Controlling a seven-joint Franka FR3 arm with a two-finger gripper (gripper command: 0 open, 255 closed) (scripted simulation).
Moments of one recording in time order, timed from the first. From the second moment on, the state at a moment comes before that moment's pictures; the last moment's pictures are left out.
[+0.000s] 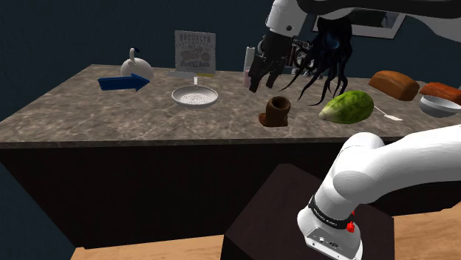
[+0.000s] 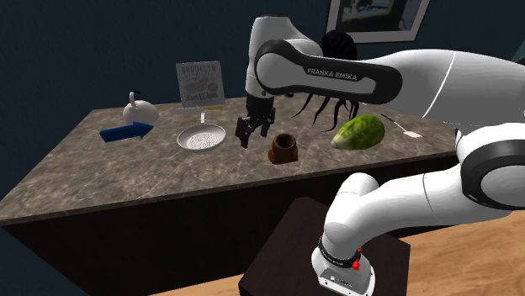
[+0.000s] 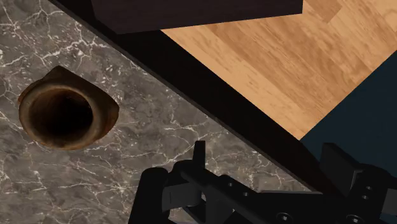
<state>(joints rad) -0.02 -0.80 0.01 -2.36 0.08 1.68 0.08</state>
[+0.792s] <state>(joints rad) -0.14 -0.78 -0.14 -2.48 -0.08 1.82 -0.05</state>
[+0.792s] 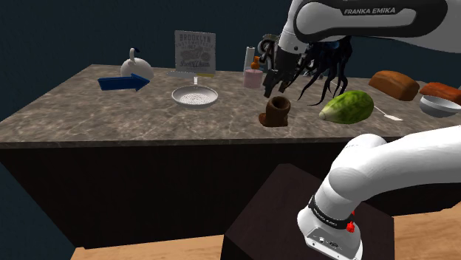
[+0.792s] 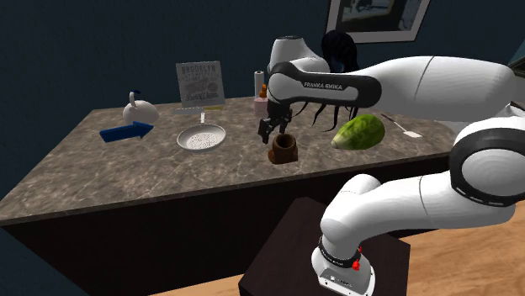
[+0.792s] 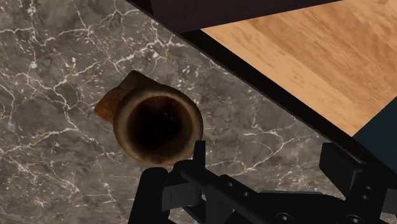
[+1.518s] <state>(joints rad) -0.27 -0.65 -0.29 -2.51 -0.25 2.02 -0.16</state>
